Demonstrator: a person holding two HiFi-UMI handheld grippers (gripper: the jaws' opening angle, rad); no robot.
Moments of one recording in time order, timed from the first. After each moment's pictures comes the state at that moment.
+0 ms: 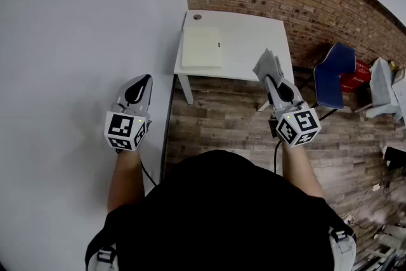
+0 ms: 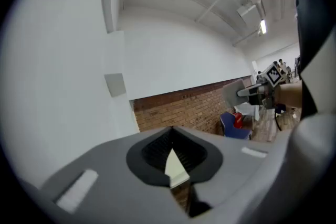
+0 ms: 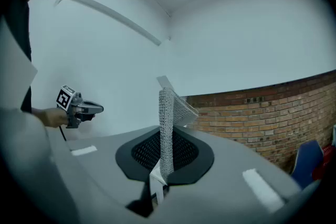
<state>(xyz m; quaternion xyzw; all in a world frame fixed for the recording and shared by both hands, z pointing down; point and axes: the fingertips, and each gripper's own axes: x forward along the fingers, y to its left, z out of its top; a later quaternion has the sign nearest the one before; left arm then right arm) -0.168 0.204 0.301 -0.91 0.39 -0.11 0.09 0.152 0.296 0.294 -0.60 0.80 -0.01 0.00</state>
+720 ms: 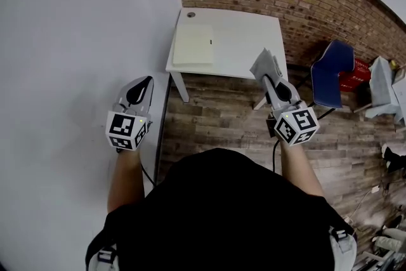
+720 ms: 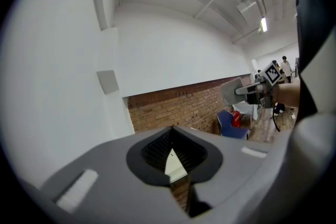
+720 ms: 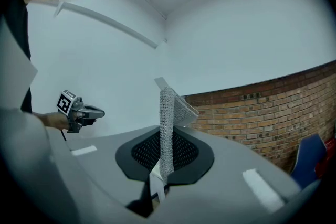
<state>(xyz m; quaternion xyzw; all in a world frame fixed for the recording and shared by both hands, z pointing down) -0.112 0.233 0.319 -0.91 0.39 -0.12 0.08 0.204 0.317 0.305 -0.59 0.80 -0.03 0.02</state>
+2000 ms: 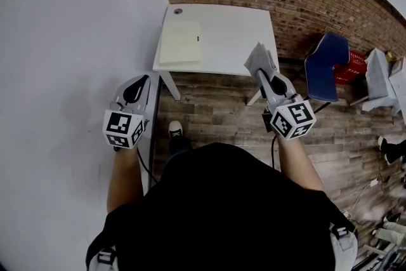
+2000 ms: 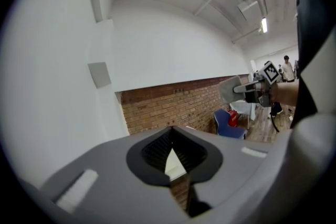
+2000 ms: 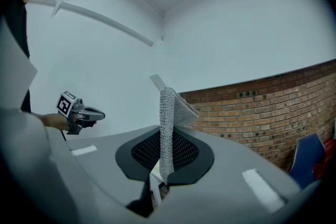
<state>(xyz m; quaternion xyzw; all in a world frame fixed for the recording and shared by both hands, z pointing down) -0.059 0.220 0.351 -0.91 0.38 -0.13 0.06 0.250 0.306 0.326 -0.60 0.80 -0.03 0.01</state>
